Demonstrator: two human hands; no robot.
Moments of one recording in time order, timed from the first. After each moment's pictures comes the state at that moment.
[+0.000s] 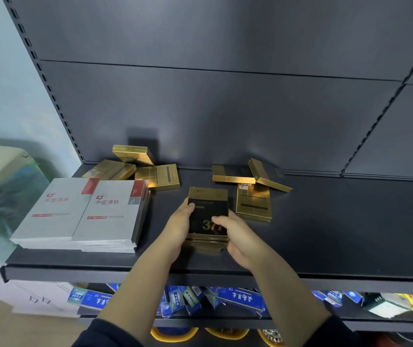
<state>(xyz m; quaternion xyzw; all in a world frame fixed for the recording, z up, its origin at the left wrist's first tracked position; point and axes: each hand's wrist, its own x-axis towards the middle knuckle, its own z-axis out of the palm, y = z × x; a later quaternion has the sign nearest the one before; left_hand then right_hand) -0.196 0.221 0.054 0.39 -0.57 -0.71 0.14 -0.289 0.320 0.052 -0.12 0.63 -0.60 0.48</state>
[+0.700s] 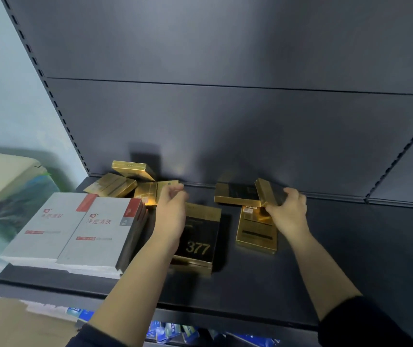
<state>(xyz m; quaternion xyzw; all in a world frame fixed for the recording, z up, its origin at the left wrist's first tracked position) -0.248 0.195 0.099 0.46 -0.56 -0.60 0.34 -0.453 0.312 0.061 -0.21 0.87 -0.43 0.14</state>
